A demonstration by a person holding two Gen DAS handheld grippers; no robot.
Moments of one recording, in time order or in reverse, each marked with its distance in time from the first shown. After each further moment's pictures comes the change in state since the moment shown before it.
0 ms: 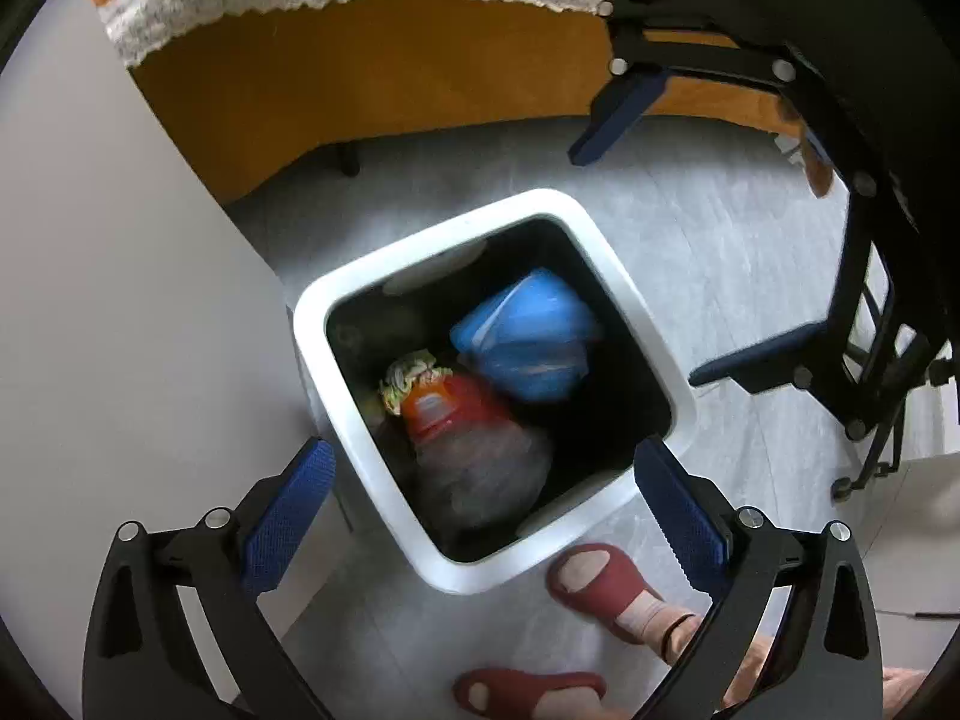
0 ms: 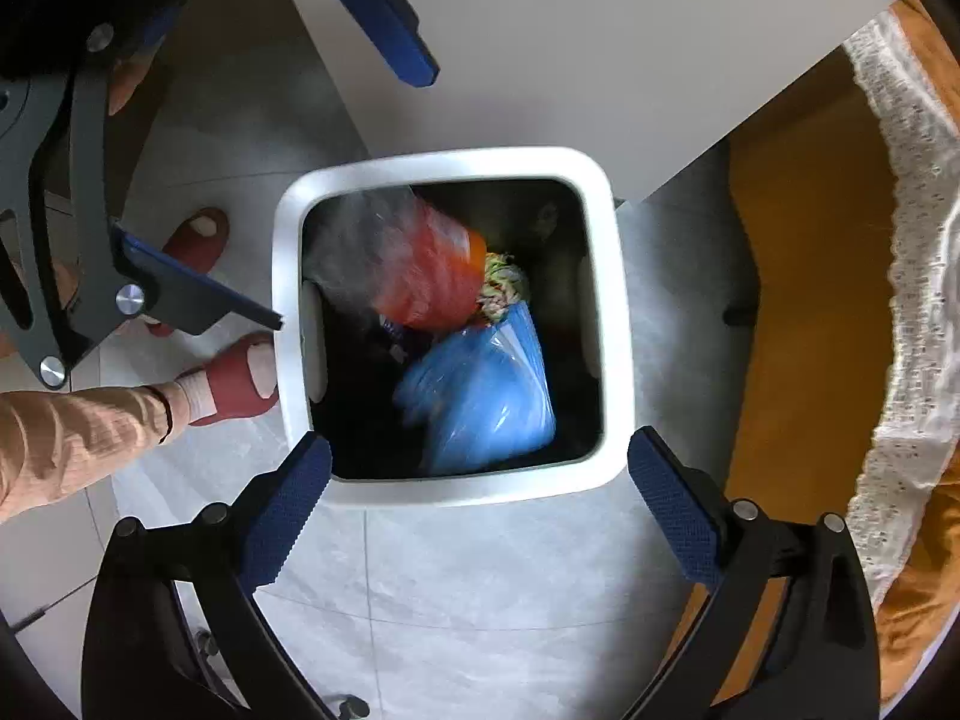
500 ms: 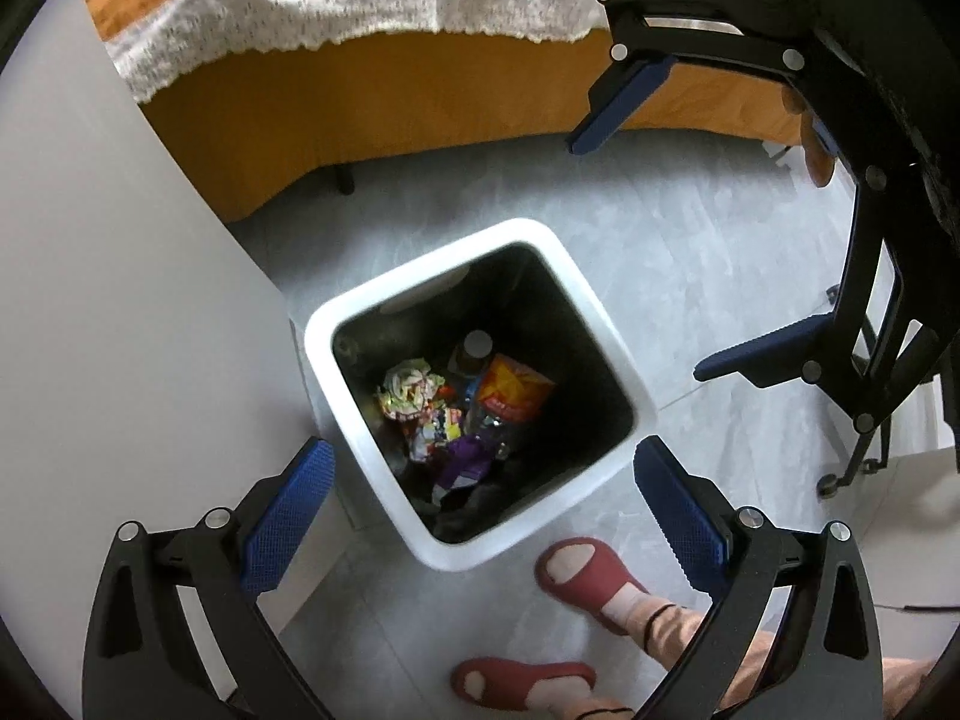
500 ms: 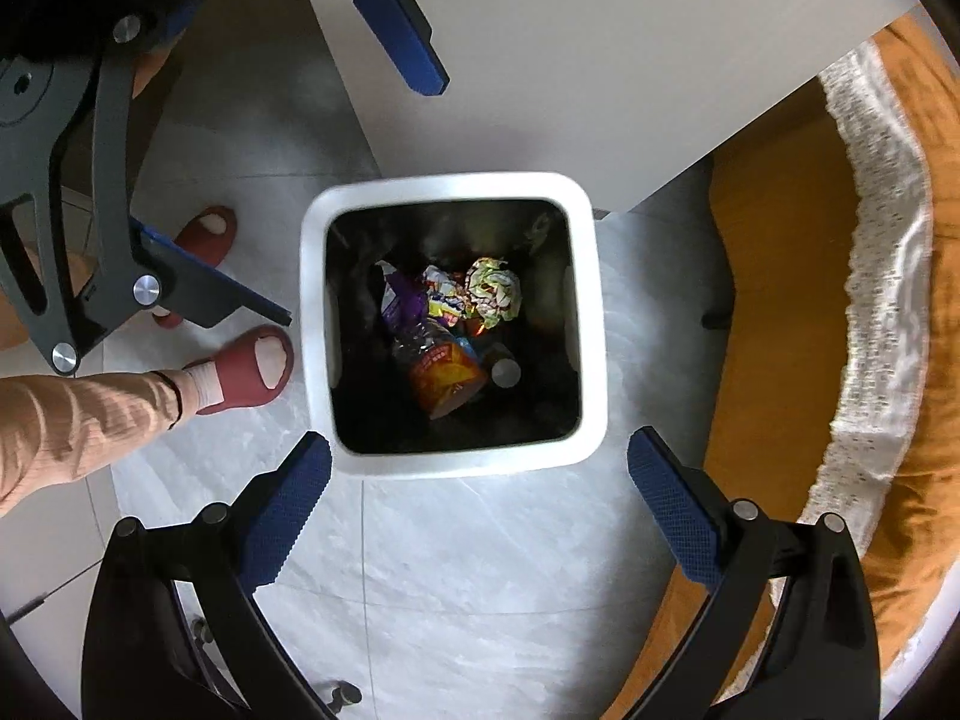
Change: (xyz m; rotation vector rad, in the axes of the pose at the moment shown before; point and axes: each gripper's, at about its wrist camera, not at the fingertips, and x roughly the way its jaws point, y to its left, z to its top) left arm -0.036 -0.008 0.016 0.020 -0.017 -0.011; right arm -0.049 0.003 -0.001 -0.022 -0.010 -0.035
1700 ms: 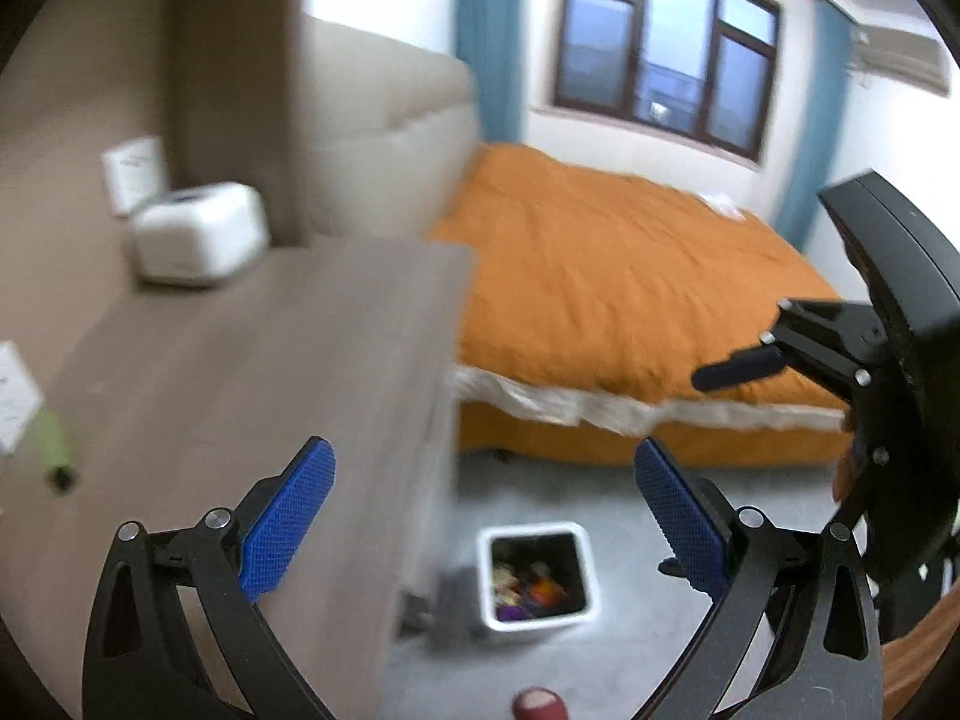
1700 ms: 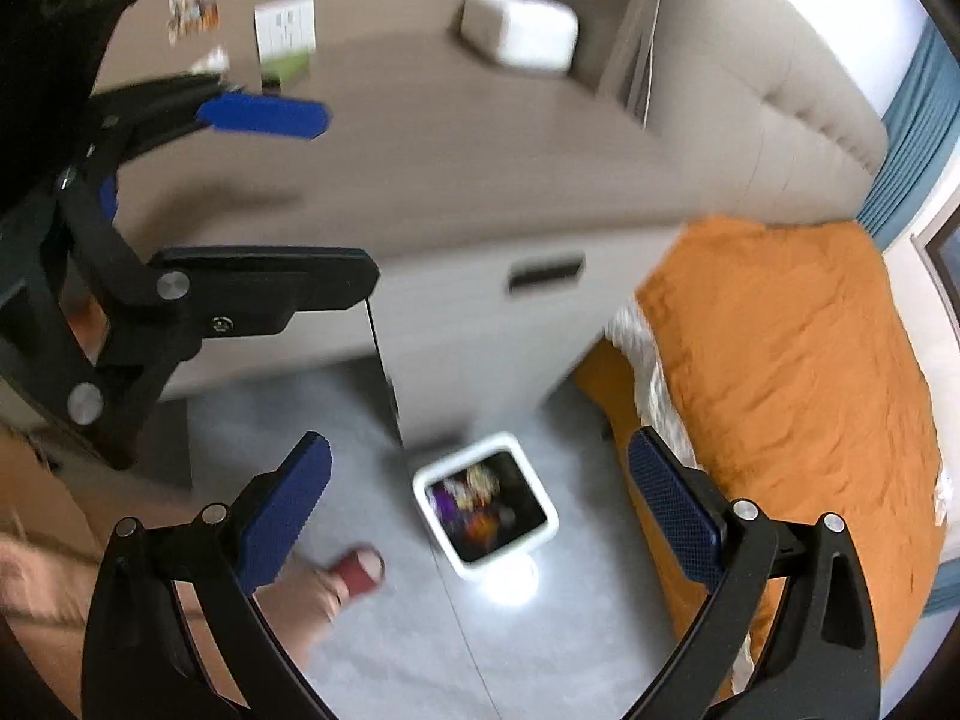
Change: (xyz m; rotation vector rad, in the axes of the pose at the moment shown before) left arm -0.469 -0.033 -0.052 -0.384 -0.640 0.354; right arm -0.422 0.082 0.052 0.382 -0.478 -0.165
